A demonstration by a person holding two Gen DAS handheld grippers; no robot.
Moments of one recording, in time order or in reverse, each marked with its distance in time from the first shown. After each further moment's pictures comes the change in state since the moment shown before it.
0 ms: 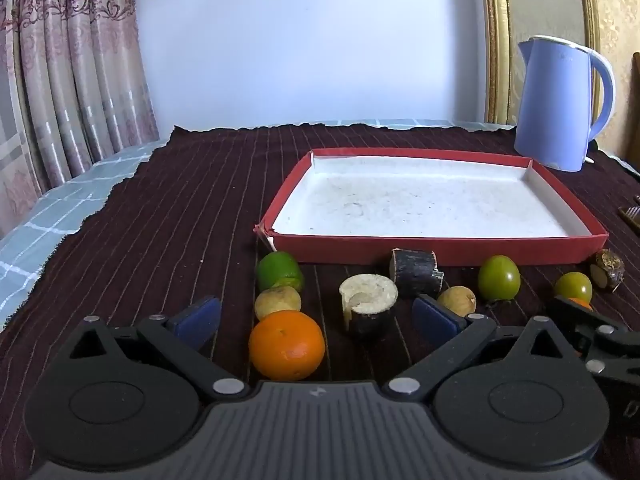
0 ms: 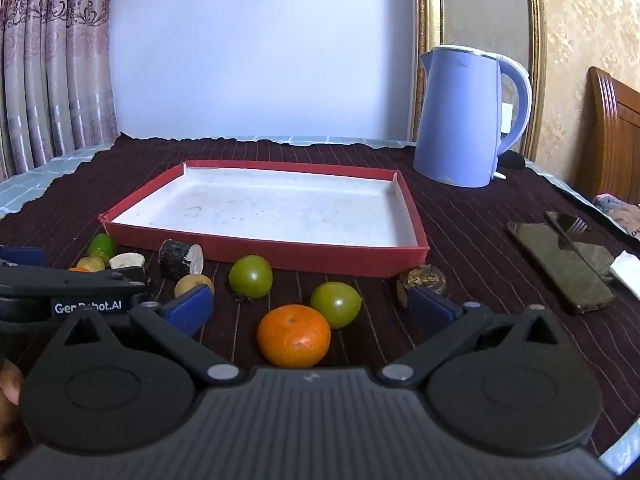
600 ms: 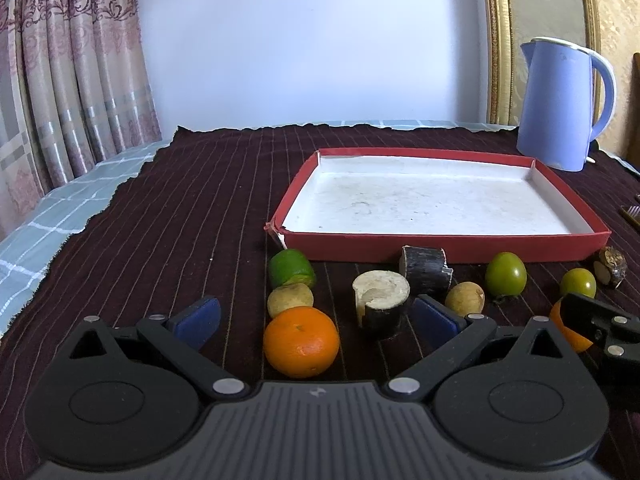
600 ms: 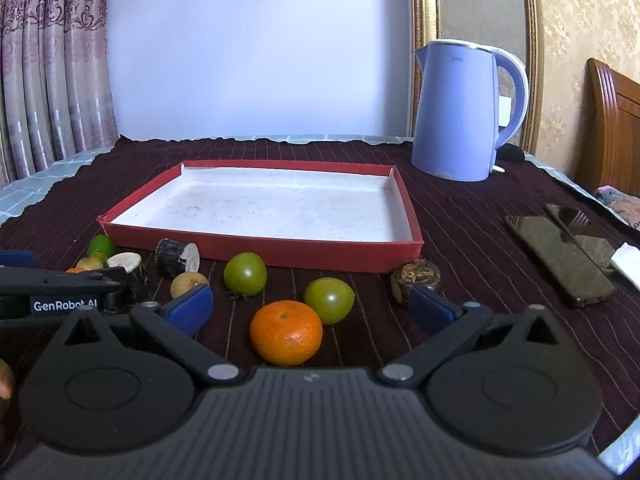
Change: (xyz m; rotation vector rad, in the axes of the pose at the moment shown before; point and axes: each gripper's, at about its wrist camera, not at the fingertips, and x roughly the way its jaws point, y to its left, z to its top) left arm 0.000 0.007 0.003 -0.001 0.008 0.000; right arm 0.000 -0.010 -0.003 0.018 0.005 0.007
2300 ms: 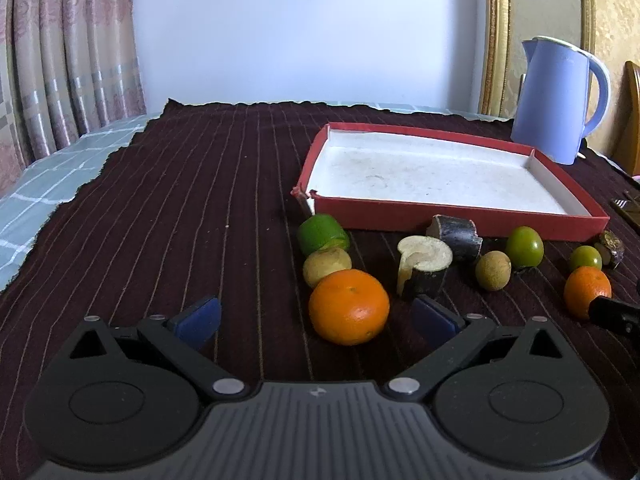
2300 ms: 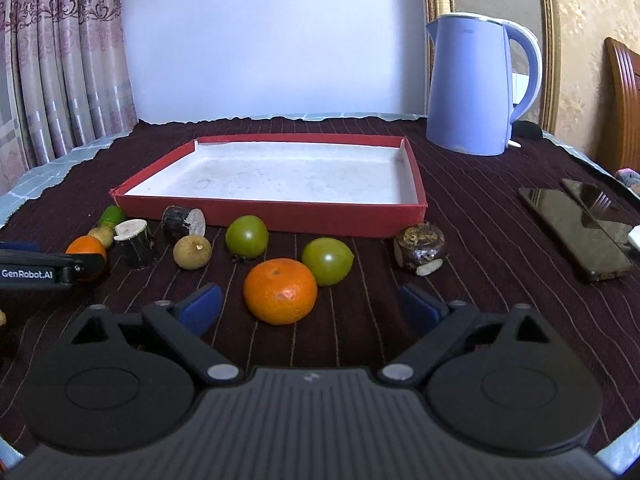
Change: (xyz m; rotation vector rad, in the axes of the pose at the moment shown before) left arm 0.012 0.041 -0.013 -0.032 0.050 -0.095; right arm 0.000 -0.017 -0.018 -0.001 0.046 0.080
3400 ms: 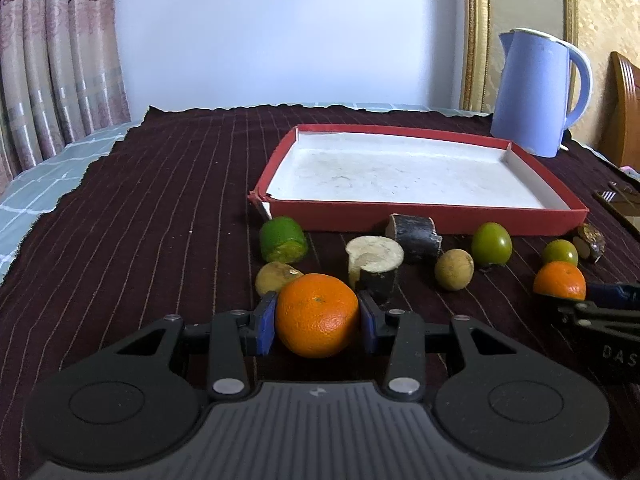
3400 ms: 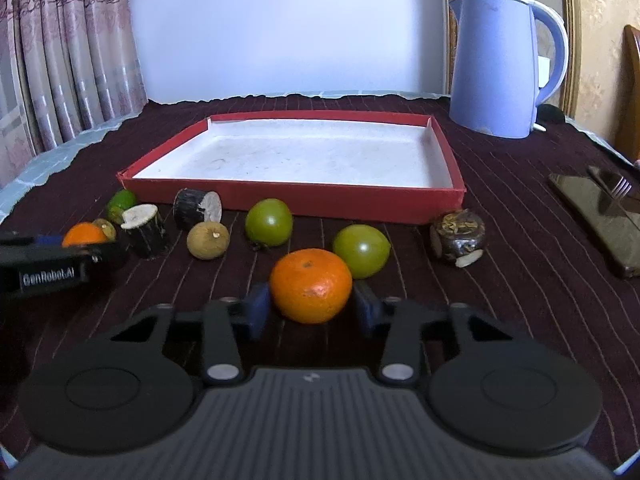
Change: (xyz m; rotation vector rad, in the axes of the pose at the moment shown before) left arm -0.003 -0.027 -0.001 0.034 -0.004 -0.023; right arm 0.022 0.013 0.003 -0.002 0.067 0.037
